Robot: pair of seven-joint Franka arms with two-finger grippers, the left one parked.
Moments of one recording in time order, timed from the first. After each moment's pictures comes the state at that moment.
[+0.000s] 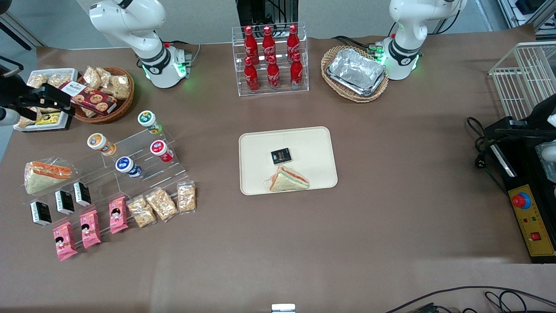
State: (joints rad) arm 0.07 -0.06 -0.08 -1.51 0.02 1.36 -0.08
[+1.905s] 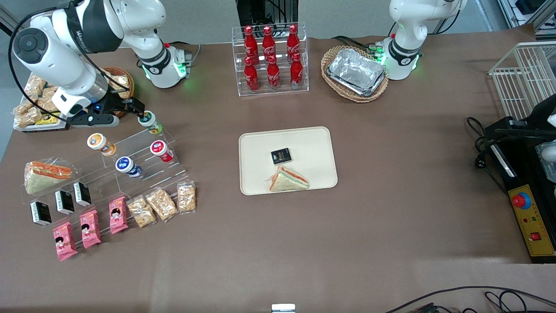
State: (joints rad) arm 0.14 -0.42 -0.03 -2.41 0.00 1.89 0.14
